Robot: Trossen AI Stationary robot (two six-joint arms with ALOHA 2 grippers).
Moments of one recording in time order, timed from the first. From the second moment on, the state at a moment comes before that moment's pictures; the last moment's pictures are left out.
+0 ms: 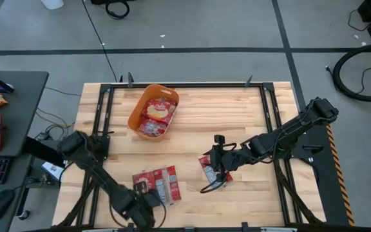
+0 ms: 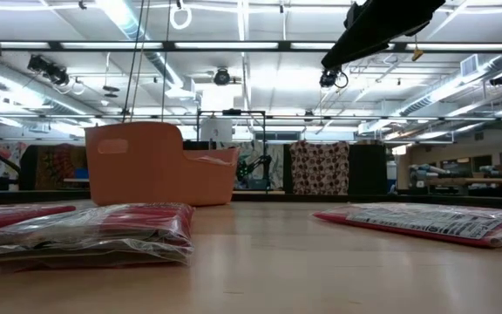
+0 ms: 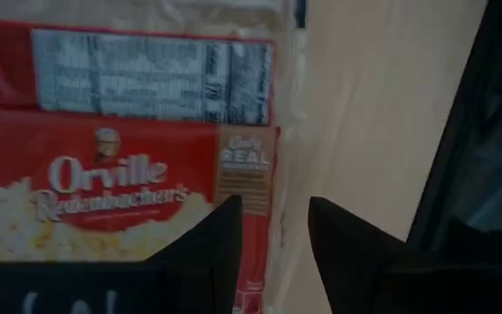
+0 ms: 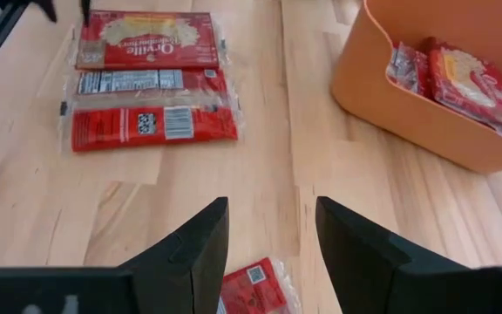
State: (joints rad) left arm -0.83 1.92 1.37 -0.78 -0.21 -1.09; right arm 0.44 1.44 0.96 -0.27 0.44 0.16
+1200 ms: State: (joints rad) left arm -0.89 2.13 1.51 -0.95 -0.27 -1.16; right arm 0.43 1.44 0.96 -0.26 0.45 0.18
